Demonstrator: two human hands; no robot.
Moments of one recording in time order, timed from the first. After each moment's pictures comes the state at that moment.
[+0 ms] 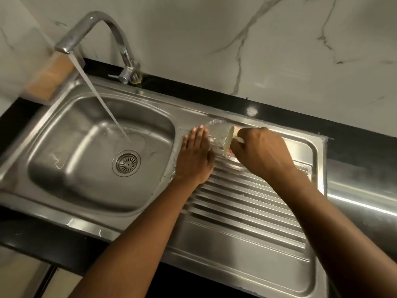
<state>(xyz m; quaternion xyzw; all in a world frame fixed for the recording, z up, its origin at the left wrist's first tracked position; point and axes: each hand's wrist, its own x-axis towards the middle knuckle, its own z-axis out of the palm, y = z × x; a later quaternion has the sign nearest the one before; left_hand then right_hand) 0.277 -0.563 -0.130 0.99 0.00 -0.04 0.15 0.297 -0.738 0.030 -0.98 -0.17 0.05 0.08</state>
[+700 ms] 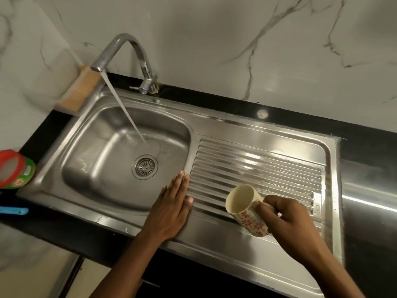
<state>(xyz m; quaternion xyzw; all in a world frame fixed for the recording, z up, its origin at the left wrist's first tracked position) 0.120 -0.475 -0.124 0.97 -0.01 -0.13 0.21 0.157 -0.768 0.045 -0.89 -0.01 0.19 0.42</state>
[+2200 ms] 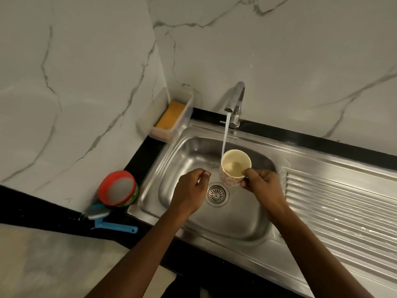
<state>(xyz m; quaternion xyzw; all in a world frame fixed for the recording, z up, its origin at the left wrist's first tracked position) 0.156 -0.234 0.010 0.87 0.18 0.01 0.45 0.211 -0.437 0.021 -0.76 0.07 0.16 0.63</state>
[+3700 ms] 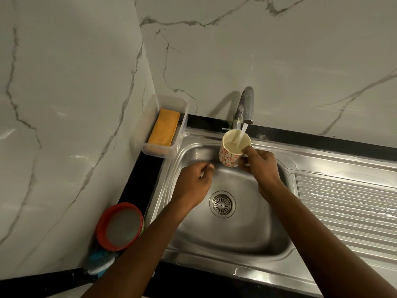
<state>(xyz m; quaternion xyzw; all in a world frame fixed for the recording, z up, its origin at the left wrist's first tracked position) 0.232 -0.152 0.006 0.87 0.07 -0.03 0.49 0.290 -0.342 0.021 -0.74 0.19 0.05 0.64</state>
